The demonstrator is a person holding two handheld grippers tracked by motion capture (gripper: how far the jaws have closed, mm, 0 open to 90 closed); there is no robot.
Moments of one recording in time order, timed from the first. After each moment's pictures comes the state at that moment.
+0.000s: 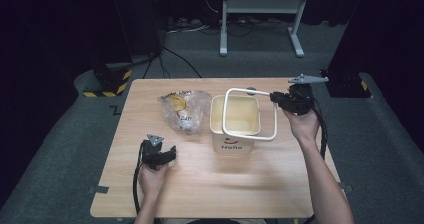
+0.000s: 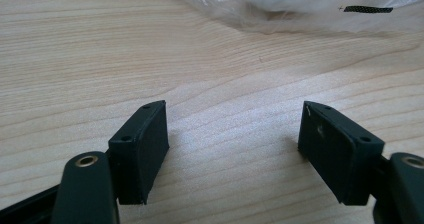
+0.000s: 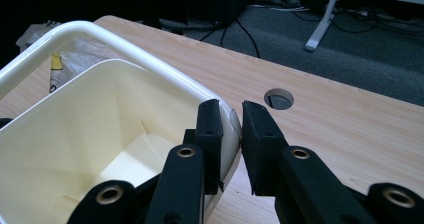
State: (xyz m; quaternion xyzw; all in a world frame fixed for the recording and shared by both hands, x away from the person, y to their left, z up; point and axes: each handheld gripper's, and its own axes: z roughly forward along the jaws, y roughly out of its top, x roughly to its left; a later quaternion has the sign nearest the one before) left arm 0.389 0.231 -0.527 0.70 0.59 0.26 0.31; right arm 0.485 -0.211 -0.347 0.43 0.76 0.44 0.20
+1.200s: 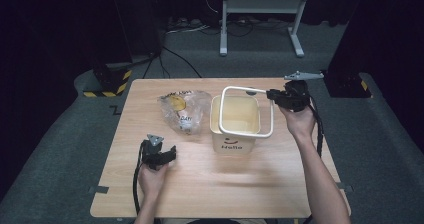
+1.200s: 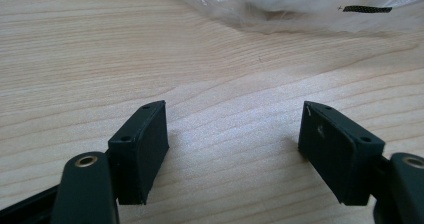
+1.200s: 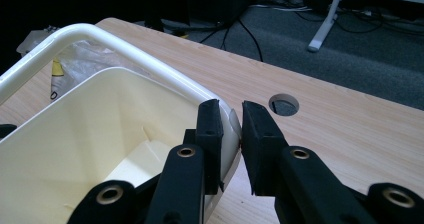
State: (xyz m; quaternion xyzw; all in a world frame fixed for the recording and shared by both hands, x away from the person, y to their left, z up) left arm 0.389 0.231 -0.527 0.70 0.59 0.26 0.31; right arm 0.494 -0.201 -0.344 0.43 0.76 0.44 0.19
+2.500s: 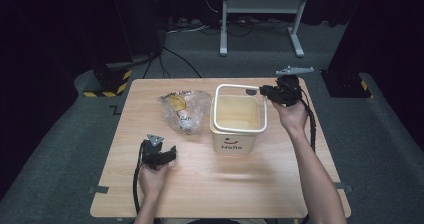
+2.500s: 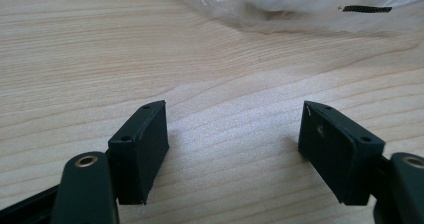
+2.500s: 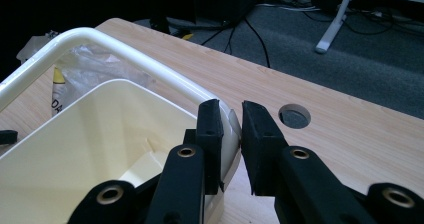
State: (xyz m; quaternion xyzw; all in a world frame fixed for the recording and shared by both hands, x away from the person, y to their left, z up) left arm 0.389 0.231 -0.527 0.70 0.59 0.26 0.31; right arm 0.512 -0.182 -0.343 0.42 0.77 0.44 0.19
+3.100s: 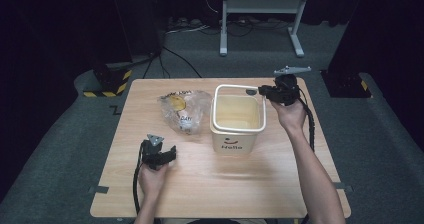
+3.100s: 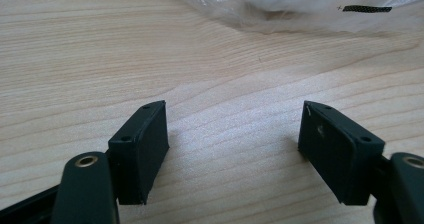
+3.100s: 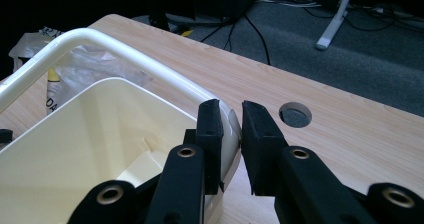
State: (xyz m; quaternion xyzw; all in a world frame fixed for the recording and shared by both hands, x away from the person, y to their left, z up) left arm 0.389 0.231 -0.527 0.70 0.59 0.26 0.32; right arm 0.518 -0.180 -0.348 0.42 0.78 0.43 0.18
